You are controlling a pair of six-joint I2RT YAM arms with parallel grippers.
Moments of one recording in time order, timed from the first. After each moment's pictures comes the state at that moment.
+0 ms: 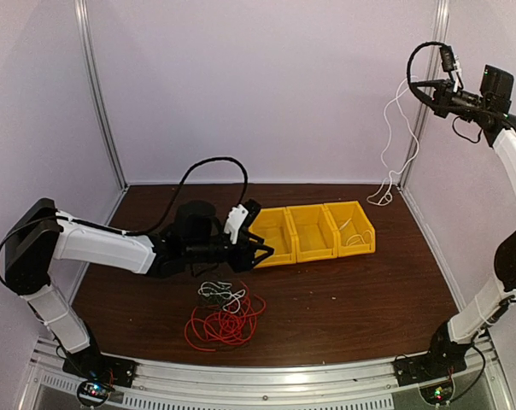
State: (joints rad) left arm -0.90 1.66 0.90 0.42 0.25 -0.13; right arm -0.21 1.55 1.87 -0.31 -1.03 -0.06
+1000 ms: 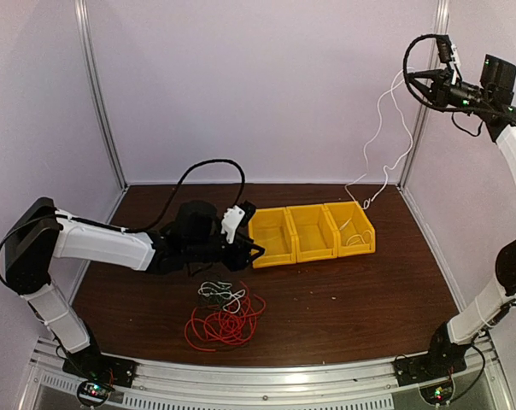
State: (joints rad) left arm -0.87 1.66 0.91 0.30 0.14 -0.12; right arm -0.13 1.51 1.93 -0.39 -0.96 -0.18
